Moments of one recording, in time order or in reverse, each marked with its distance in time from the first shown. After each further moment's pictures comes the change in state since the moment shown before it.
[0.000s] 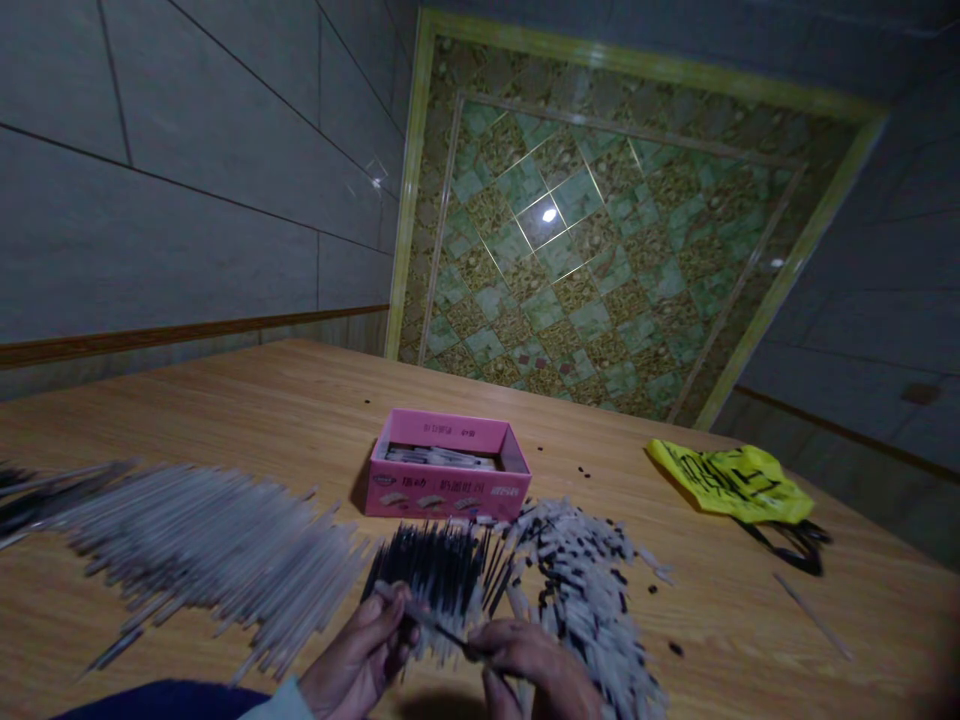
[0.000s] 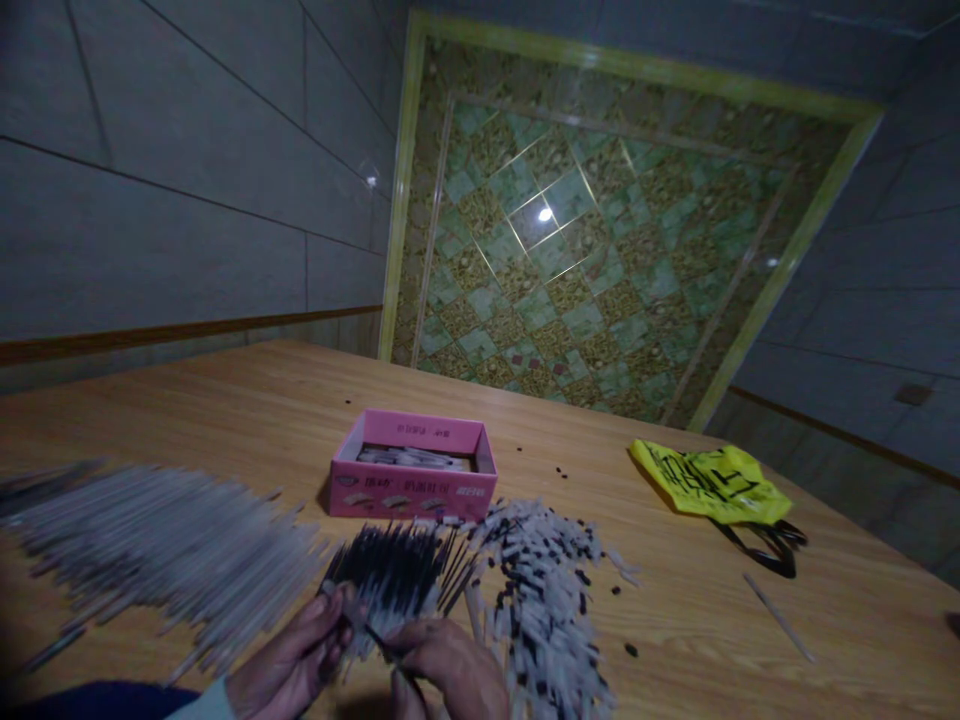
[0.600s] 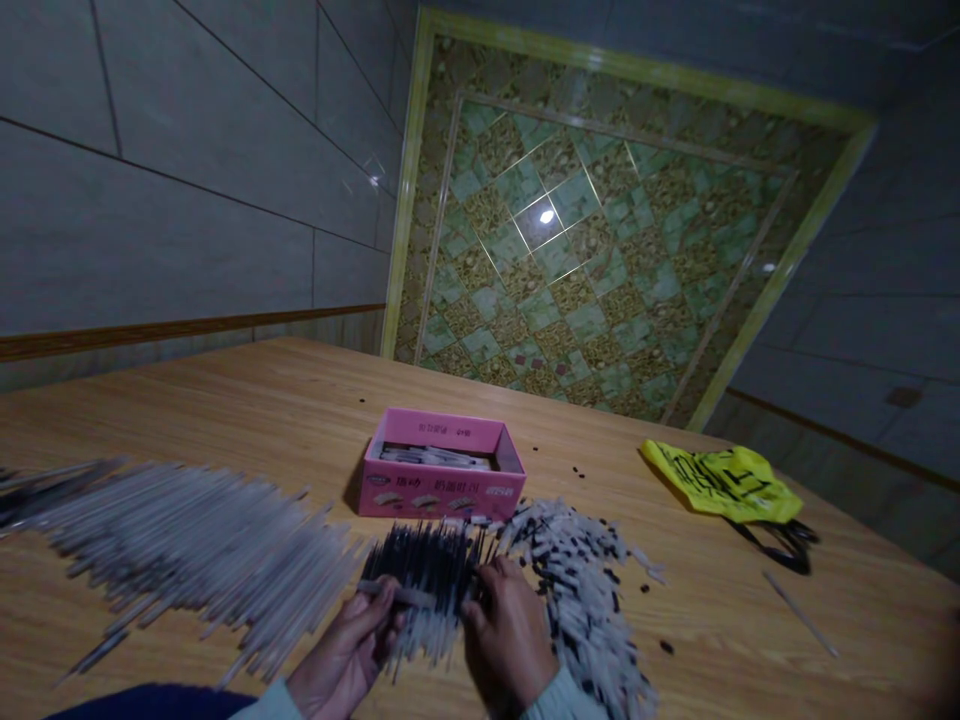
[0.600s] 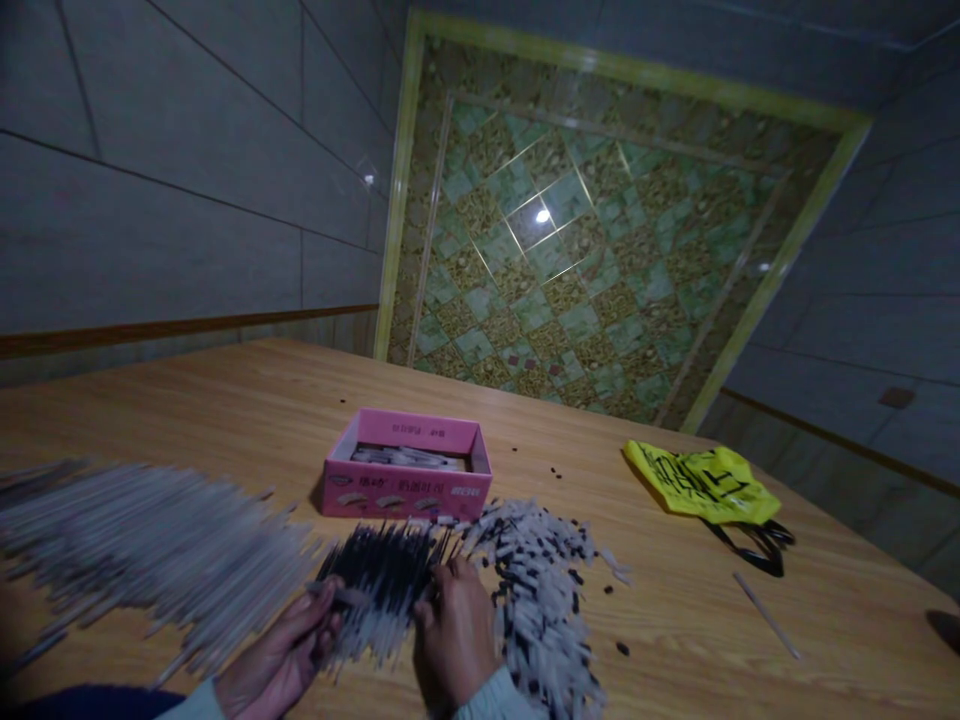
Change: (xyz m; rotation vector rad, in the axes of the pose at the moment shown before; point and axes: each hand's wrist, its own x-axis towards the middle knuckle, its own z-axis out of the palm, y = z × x) left_hand 0.001 0.005 0.006 -0.063 0.121 0.056; right_hand -0.020 0.078 0.009 -0.651 -0.485 0.533
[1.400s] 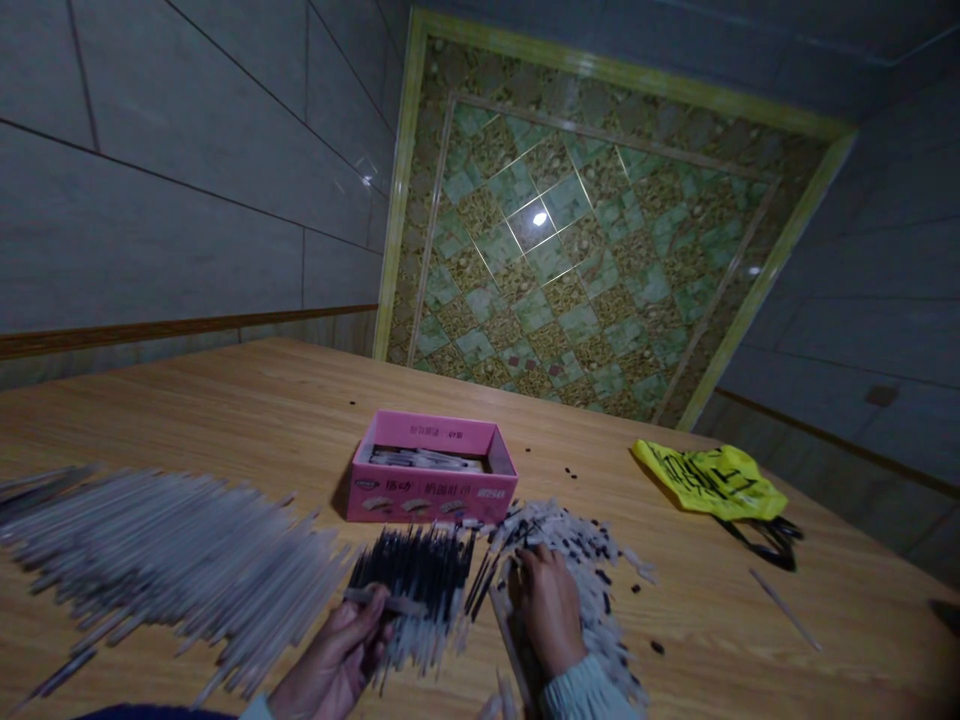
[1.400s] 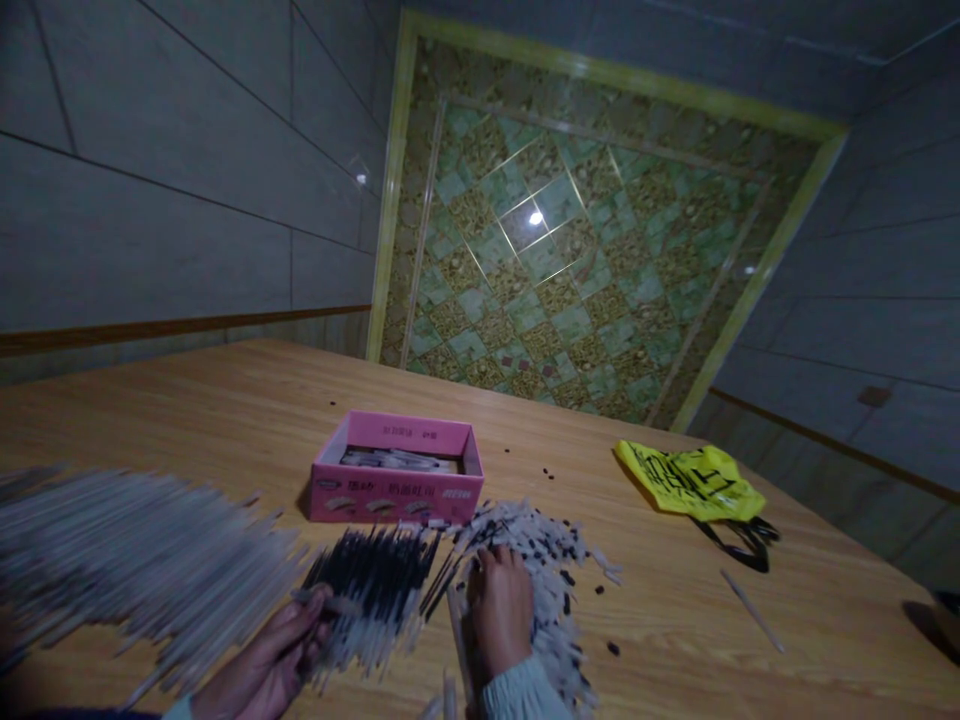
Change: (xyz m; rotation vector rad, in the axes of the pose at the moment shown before) left_hand 0.004 -0.003 -0.004 0.011 -0.020 0.010; right_hand 0.014 0.056 -0.020 -0.240 0.037 0.168
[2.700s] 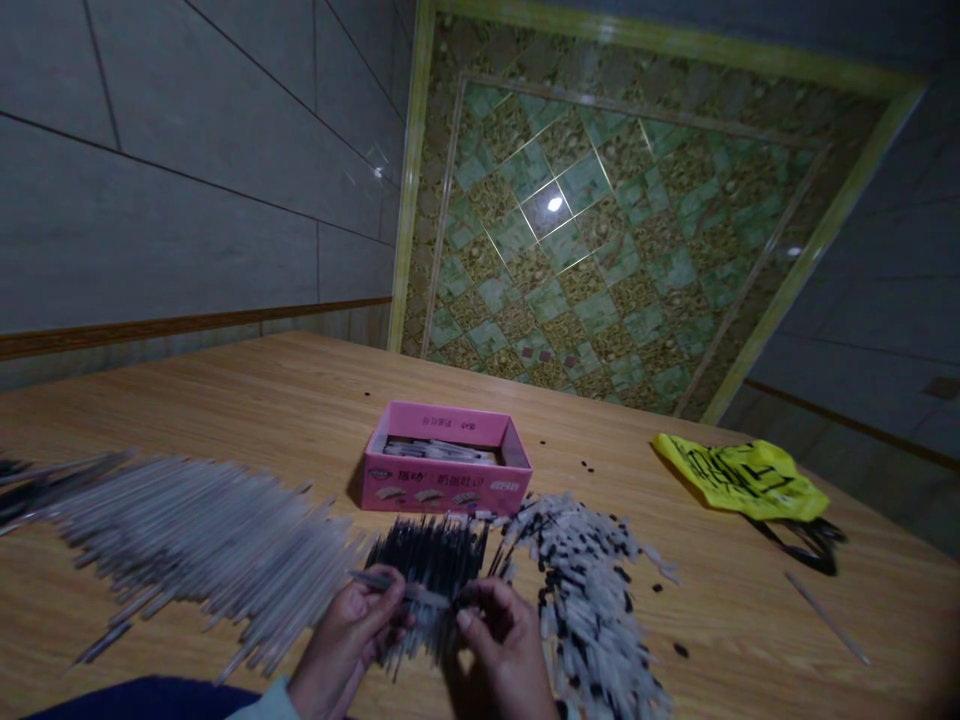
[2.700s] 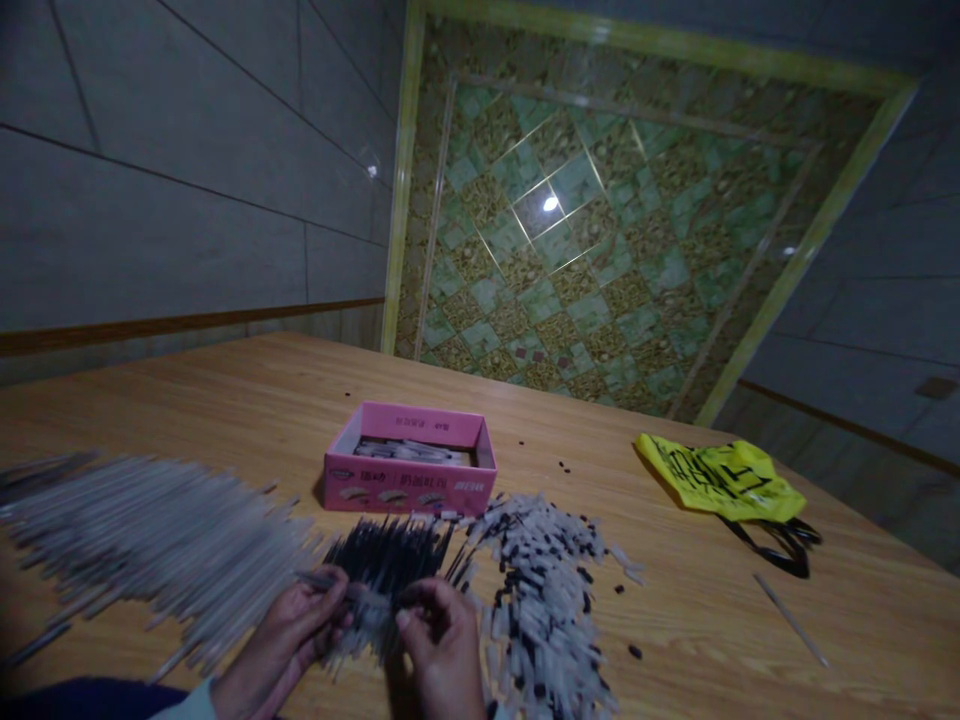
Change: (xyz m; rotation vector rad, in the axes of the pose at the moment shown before) left_hand 0.003 -0.004 0.002 0.289 -0.083 0.219; right_hand -0.044 -0.078 0.005 1.421 -0.139 0.121
